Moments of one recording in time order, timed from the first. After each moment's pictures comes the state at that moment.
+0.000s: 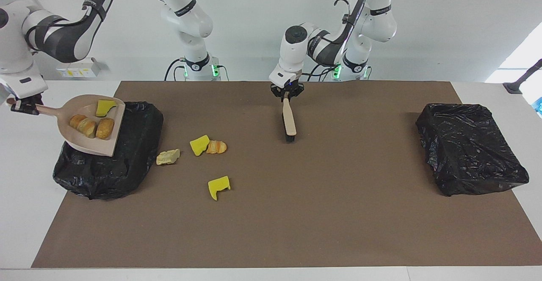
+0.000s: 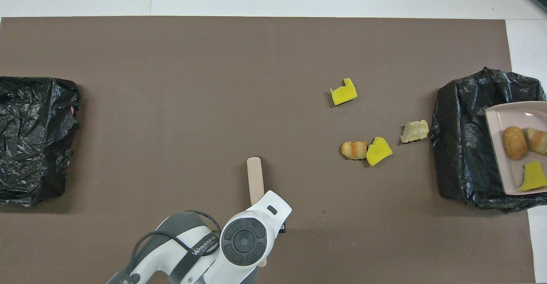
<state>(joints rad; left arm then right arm) -0.81 -0.01 -0.09 -2.33 -0.13 2.29 -0.81 -0.51 0.15 0.08 -1.67 -0.48 1.90 -1.92</state>
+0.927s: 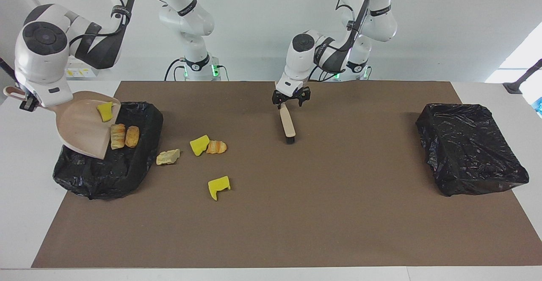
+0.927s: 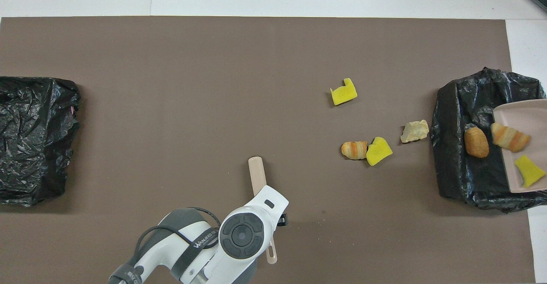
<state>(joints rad) -0.71 0.01 -0.07 -2.29 -0.13 2.28 -0.86 -0.34 0.12 0.08 -1.67 -0.84 1.76 -1.65</state>
